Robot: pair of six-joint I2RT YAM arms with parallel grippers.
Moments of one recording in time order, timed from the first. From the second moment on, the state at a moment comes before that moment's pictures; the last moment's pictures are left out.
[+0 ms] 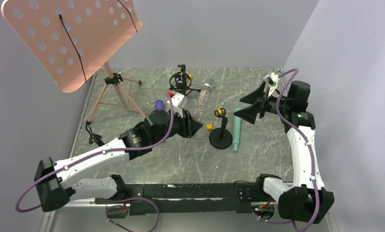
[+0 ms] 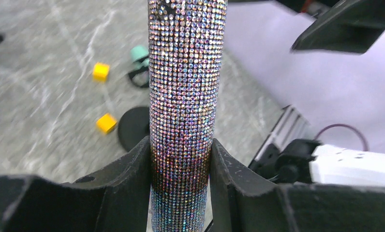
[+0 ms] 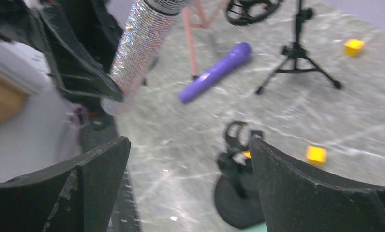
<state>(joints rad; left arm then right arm) -0.99 1.12 0.91 -0.01 -0.10 -0.49 -0.16 1.06 1.05 -0.46 -1.31 -0.14</state>
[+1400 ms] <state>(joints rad) -0.88 0.94 0.93 -0.11 -0.05 -0.49 0.35 1.64 1.80 -0.09 -1.12 0.37</state>
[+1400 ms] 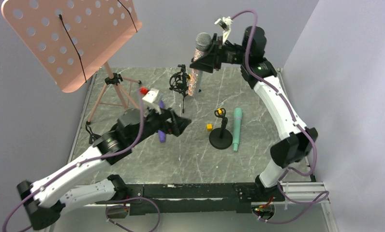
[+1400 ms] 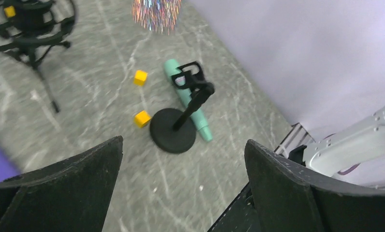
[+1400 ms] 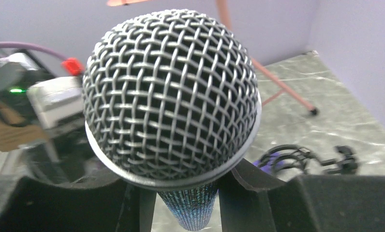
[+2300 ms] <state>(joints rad) -0.86 0.68 0.71 -0.46 -0.23 -0.52 0.51 2.11 2.36 -0.43 -0.67 -0.08</state>
